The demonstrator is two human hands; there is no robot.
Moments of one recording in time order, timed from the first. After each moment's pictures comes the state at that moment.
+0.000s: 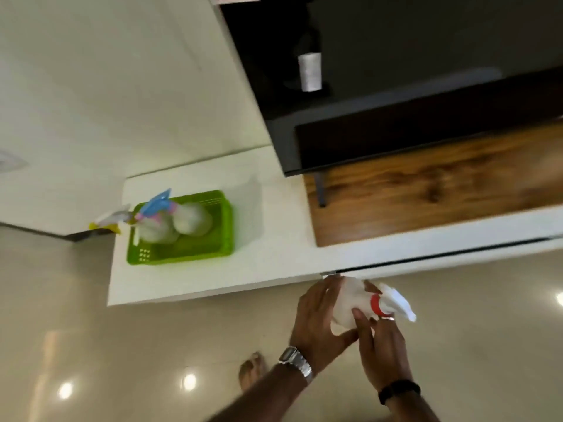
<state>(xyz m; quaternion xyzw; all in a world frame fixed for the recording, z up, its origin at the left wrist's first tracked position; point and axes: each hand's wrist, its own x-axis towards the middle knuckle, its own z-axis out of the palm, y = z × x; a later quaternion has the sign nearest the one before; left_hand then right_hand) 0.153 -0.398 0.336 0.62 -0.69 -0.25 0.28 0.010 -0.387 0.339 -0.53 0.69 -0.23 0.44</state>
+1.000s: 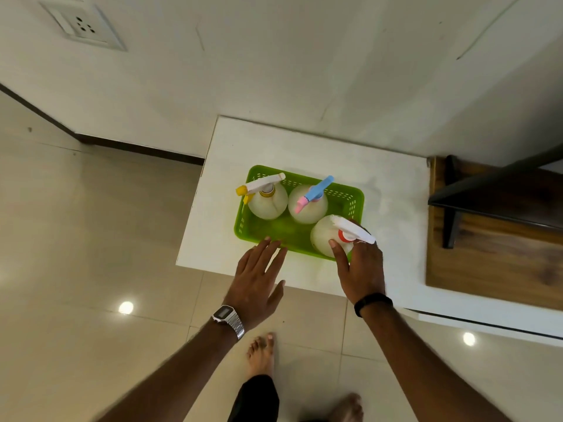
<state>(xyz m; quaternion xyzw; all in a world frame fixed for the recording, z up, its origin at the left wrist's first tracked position) 0.536 -0.385 0.312 0.72 -0.67 -0.15 0.13 0.340 -0.520 0.344 -0.78 0.57 -0.12 0.23</state>
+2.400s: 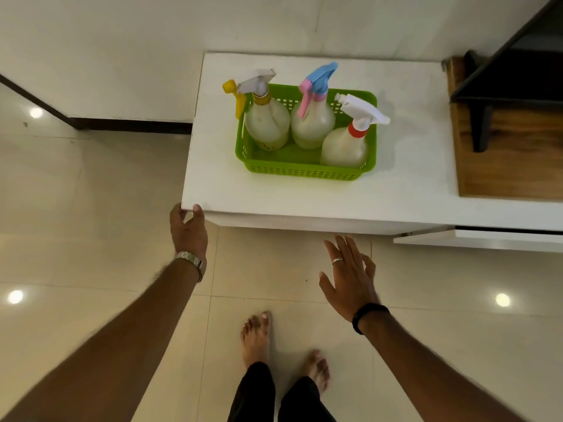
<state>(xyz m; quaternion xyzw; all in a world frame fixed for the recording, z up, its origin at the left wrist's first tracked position) 0.633 -0.315 0.241 0.82 -0.06 -0.32 0.47 0.310 -0.328 0.250 -0.79 0.55 0.08 0.25</state>
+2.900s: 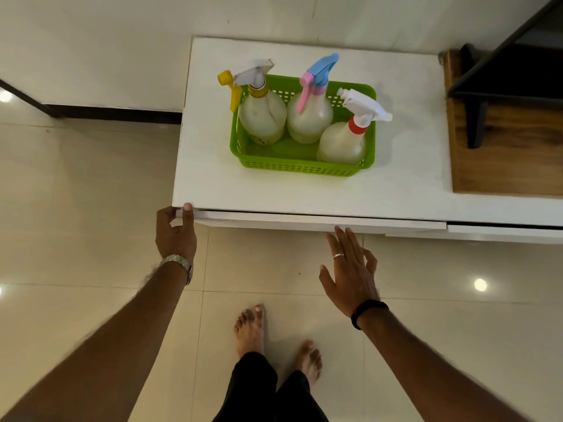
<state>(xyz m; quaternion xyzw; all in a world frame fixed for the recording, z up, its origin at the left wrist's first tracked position) 0.646 -0.301 0.218 0.87 -0.10 -0.27 0.39 0.309 -0.333 0.260 -0.78 0.57 0.07 0.24</state>
